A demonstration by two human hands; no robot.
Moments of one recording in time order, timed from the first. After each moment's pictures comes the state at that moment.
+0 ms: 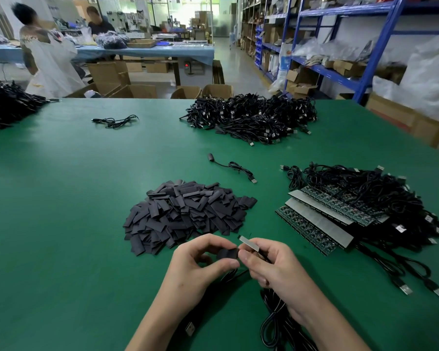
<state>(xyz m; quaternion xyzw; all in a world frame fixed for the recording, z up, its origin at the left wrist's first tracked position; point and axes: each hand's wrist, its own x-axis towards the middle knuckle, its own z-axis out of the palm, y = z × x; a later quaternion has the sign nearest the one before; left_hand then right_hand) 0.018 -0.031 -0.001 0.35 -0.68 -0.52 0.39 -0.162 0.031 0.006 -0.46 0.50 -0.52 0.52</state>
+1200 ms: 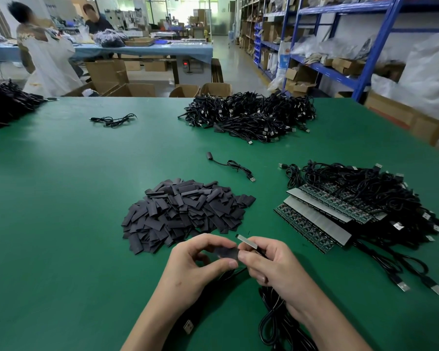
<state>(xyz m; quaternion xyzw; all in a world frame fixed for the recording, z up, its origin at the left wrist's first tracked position) 0.021 -0.032 0.003 0.35 -0.70 -0.51 0.36 -0.163 0.029 0.005 -0.45 0.50 -0.52 0.53</state>
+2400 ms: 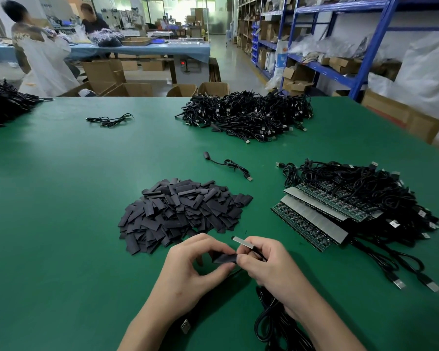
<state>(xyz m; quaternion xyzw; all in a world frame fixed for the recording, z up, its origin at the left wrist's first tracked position) 0.025 -0.029 0.009 0.33 -0.80 -0.34 0.36 -0.161 0.030 0.004 -0.48 0.57 -0.48 0.45</state>
